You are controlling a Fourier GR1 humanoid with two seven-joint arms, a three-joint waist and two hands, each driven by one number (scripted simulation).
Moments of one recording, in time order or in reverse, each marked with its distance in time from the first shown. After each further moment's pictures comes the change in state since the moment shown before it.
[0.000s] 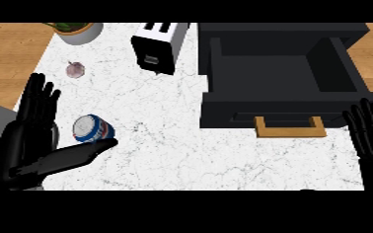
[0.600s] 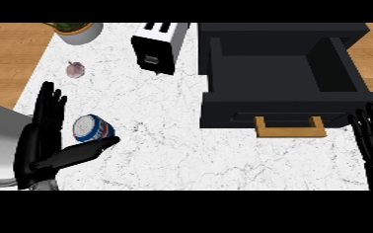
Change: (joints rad) left arm 0.028 -0.008 0.040 0.179 0.040 0.004 -0.188; right arm 0.018 0.008 -0.054 0.025 -0.016 0.058 -0.039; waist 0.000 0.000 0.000
